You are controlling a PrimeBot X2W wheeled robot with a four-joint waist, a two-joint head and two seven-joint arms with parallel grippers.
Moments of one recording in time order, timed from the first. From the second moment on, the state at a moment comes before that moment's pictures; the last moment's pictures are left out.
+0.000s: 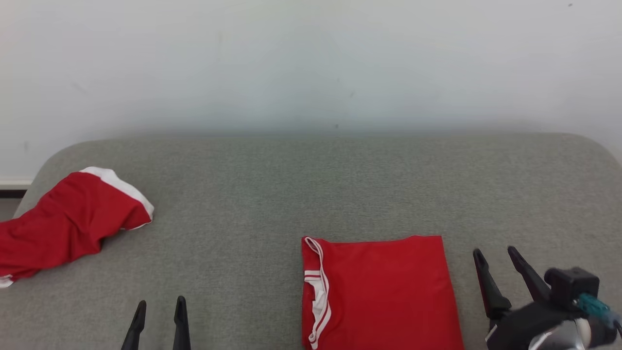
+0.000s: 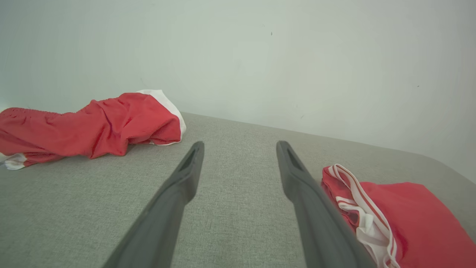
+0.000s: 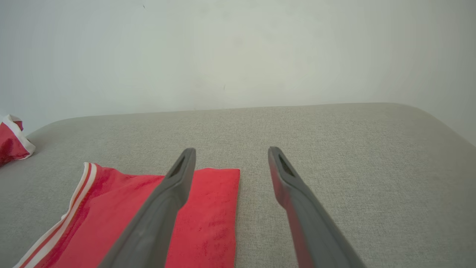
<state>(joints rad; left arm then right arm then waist) 0.12 0.05 -0.02 0.07 -0.26 -0.10 -0.26 -0.10 -0.21 0.08 0.24 0.33 0.13 -0.02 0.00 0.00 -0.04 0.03</state>
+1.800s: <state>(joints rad) 0.16 0.05 0.03 0.15 -0.24 -0.12 -0.26 -0.03 -0.24 0.14 0.26 0.36 0.13 -0.03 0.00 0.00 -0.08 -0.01</state>
